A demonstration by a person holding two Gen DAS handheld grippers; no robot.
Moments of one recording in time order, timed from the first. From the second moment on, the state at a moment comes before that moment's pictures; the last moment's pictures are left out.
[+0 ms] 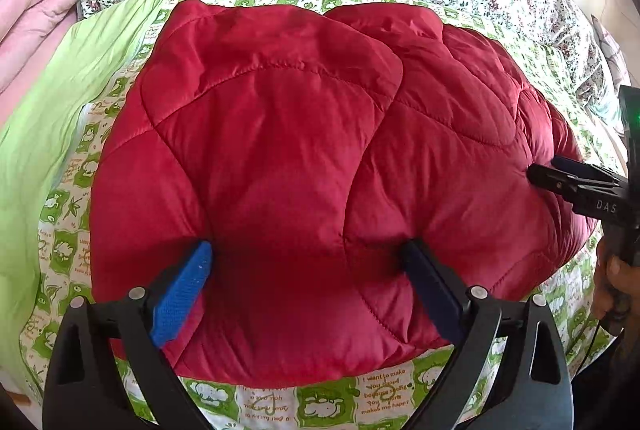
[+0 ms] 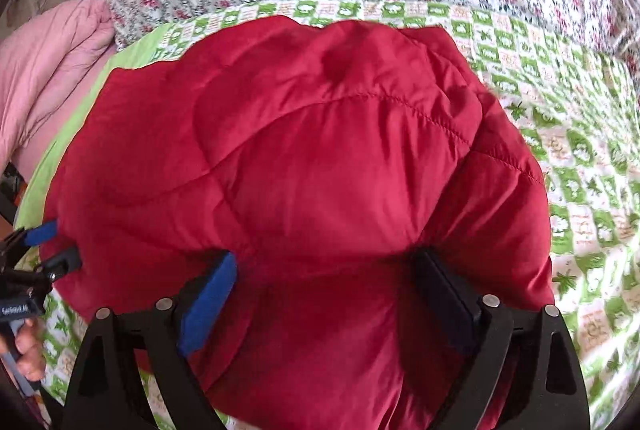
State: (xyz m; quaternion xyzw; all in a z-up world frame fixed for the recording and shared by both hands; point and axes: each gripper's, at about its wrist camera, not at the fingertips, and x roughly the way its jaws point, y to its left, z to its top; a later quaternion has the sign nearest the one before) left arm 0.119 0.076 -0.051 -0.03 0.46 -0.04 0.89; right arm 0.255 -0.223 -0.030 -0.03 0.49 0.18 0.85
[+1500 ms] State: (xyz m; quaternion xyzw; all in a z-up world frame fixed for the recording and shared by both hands) left arm 0.036 0.061 -0.025 0.02 0.45 0.00 0.89; right arm 0.128 -0.229 0.019 -0.02 0.44 0.23 0.87
